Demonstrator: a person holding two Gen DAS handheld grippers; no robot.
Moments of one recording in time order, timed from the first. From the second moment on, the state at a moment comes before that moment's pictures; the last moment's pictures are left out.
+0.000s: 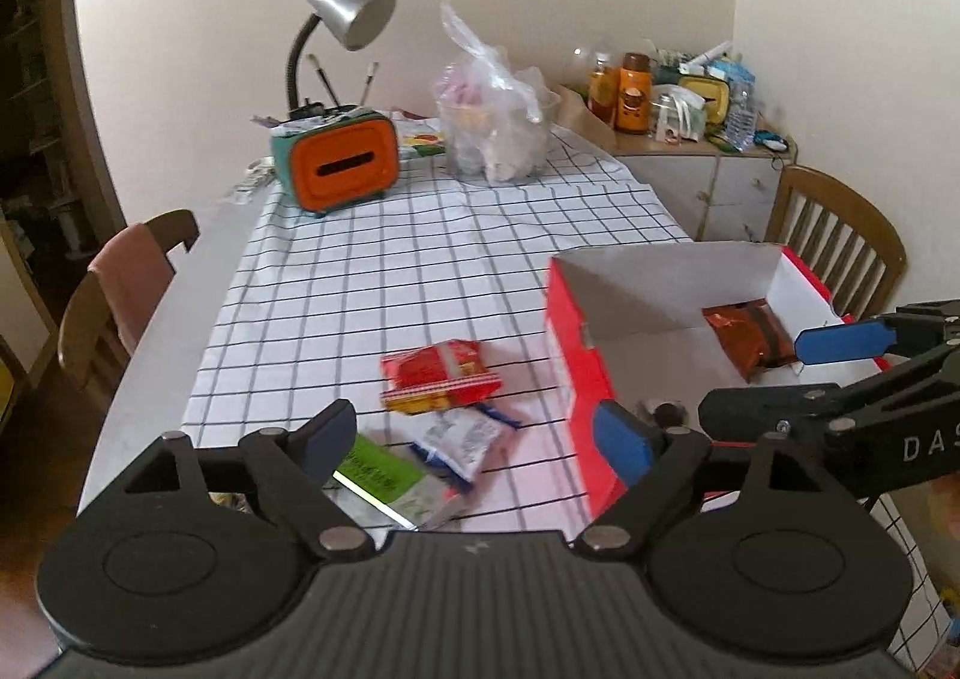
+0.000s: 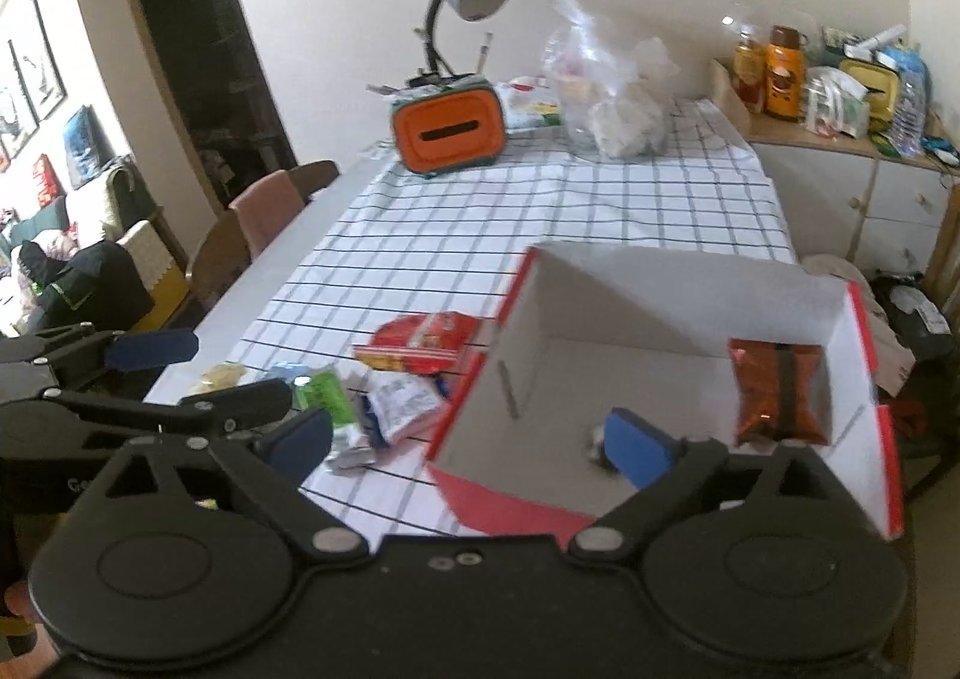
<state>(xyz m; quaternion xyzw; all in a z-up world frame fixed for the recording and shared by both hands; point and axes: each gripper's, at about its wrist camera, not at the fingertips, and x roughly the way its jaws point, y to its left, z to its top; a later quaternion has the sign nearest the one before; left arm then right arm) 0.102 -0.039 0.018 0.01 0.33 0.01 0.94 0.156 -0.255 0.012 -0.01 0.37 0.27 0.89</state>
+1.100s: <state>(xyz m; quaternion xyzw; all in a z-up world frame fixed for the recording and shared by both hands) 0.041 0.093 -0.100 -0.02 0.45 0.04 0.89 0.179 -0.077 -0.085 -0.15 0.40 0.37 0.82</state>
